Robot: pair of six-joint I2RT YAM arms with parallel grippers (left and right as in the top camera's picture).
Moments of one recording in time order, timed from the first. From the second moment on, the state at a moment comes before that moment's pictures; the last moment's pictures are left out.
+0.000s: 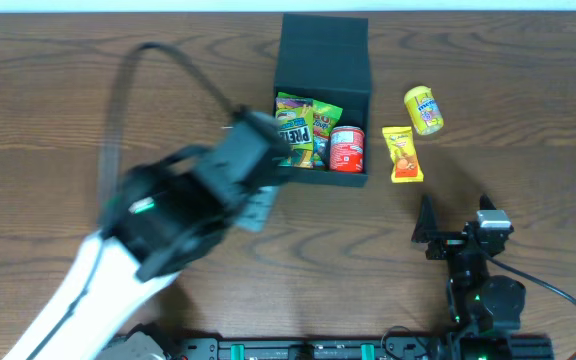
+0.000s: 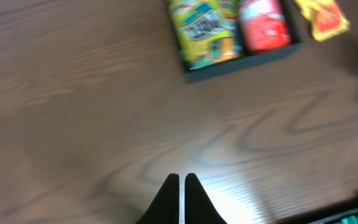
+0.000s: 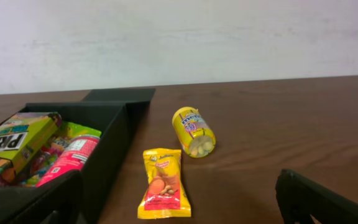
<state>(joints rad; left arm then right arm) -0.75 1.33 1.72 -1.48 -0.25 -0.33 -0.01 0.01 0.01 -0.06 -0.03 0.10</state>
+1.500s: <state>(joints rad) 0.02 1.27 1.14 -1.10 -0.32 -0.53 -0.01 1.33 1.24 -1.10 -0.18 0.20</state>
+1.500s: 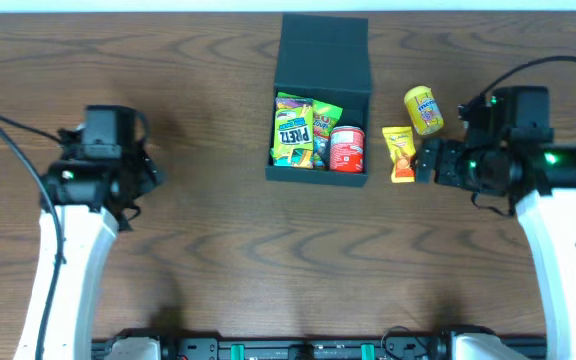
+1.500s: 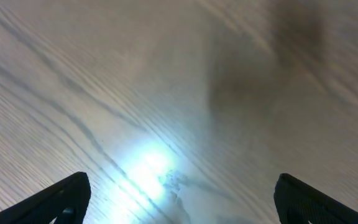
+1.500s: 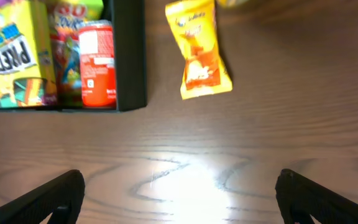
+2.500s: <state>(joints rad) 0.20 1.33 1.14 -1.11 -0.16 -0.49 0.09 1.66 1.24 -0.80 -0.01 -0.02</state>
